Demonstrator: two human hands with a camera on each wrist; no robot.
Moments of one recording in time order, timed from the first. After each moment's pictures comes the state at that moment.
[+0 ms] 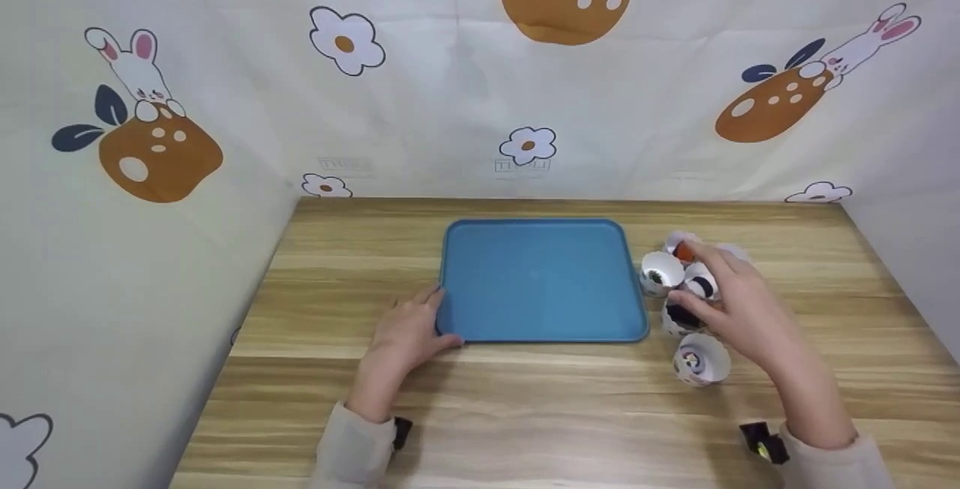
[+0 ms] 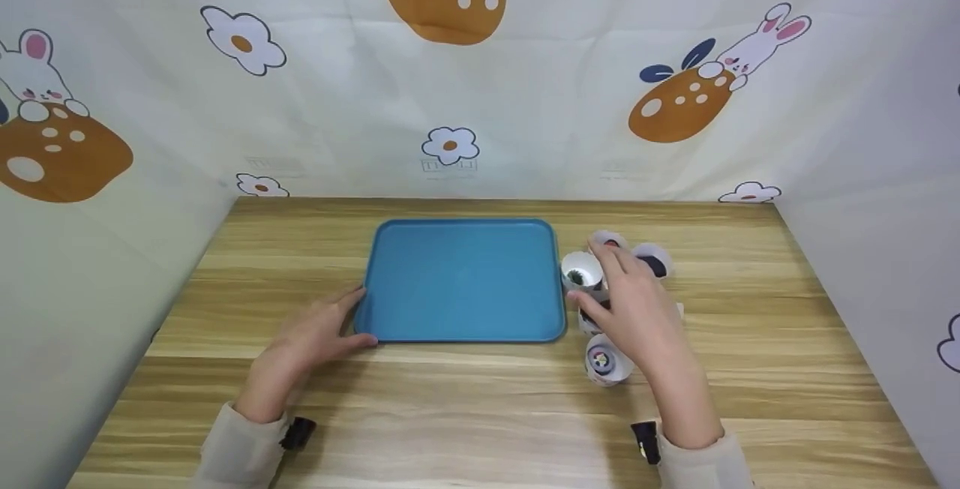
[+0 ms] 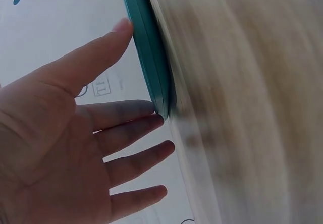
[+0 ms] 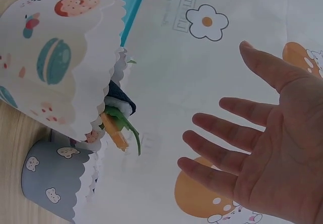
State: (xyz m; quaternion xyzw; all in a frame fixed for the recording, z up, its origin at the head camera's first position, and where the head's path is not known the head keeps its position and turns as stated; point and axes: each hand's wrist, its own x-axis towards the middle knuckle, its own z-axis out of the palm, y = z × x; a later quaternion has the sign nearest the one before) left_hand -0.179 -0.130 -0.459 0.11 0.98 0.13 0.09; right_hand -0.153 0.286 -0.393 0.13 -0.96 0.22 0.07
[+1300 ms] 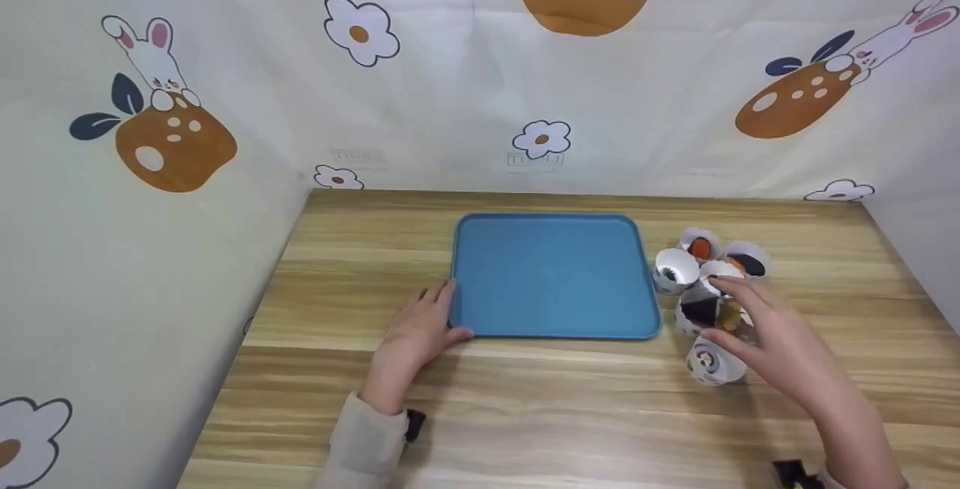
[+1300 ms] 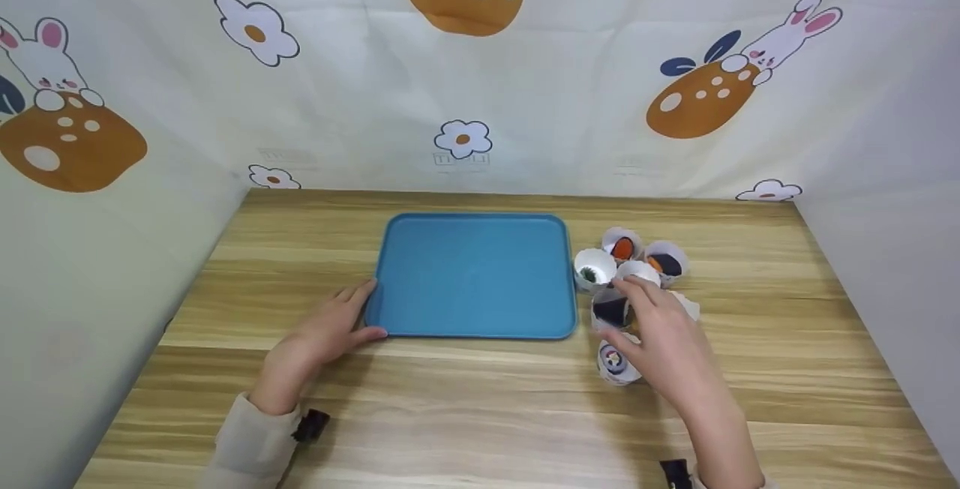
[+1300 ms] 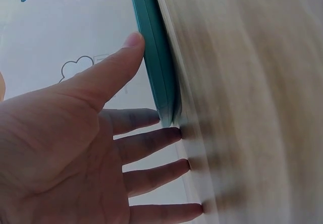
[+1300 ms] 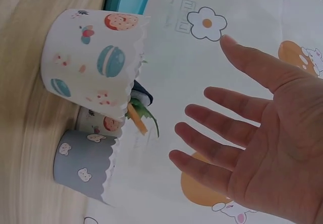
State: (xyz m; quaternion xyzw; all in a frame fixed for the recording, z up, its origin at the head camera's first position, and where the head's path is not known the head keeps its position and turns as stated) left_hand -0.178 -0.133 -0.465 0.08 0.97 0.18 0.14; right_hand -0.125 0.300 -0.407 0.12 -0.97 0.21 0.04
